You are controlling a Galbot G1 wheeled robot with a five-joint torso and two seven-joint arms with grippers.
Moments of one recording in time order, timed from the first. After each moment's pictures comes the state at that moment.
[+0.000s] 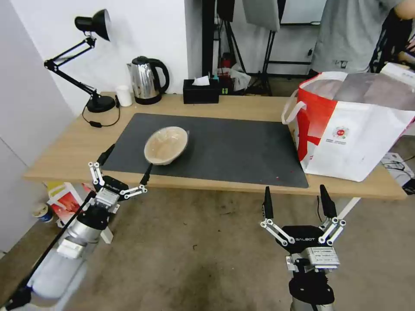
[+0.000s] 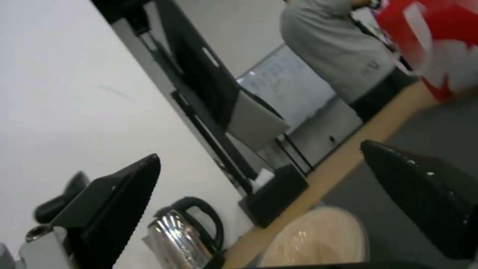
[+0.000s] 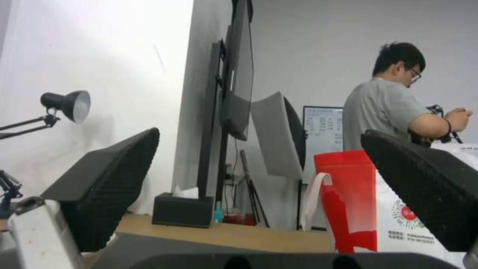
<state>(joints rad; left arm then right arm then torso) 1.52 -0.84 -0.60 -2.02 -0.06 -0.53 0.03 -1.87 1.20 0.17 2.34 -0.41 0.55 0.62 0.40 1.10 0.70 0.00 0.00</state>
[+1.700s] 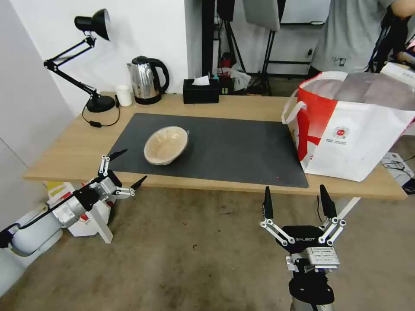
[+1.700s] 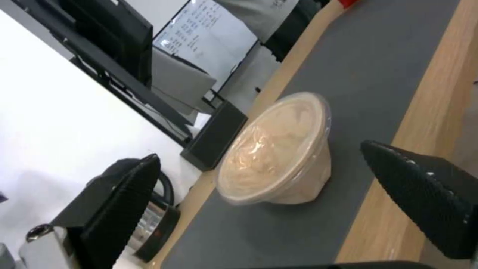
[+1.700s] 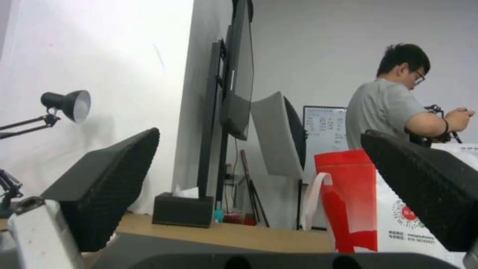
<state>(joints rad) 1.32 -0.50 -0.39 -1.75 -0.19 -0.56 0.13 -1.87 1.20 0.17 2.34 -0.41 0.55 0.62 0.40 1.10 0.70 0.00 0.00</state>
